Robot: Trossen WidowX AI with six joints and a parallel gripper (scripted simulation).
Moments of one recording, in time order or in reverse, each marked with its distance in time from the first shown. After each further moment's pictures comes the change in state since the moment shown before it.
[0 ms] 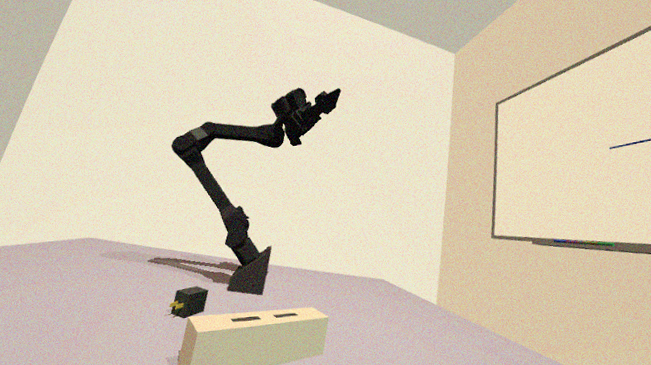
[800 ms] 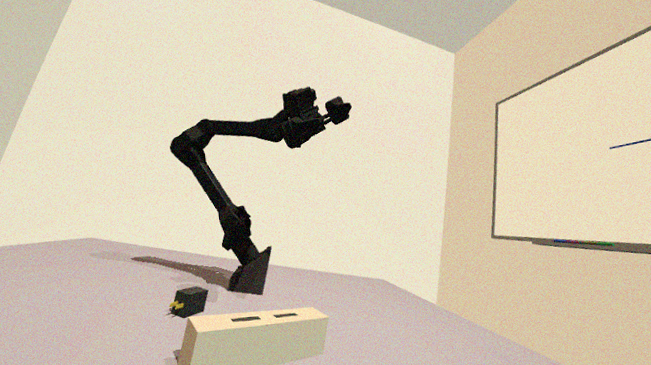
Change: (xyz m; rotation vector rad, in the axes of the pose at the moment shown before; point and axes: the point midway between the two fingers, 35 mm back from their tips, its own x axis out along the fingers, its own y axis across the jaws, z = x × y) arm 0.063 -0.110 -0.031 -0.167 0.175 -0.290
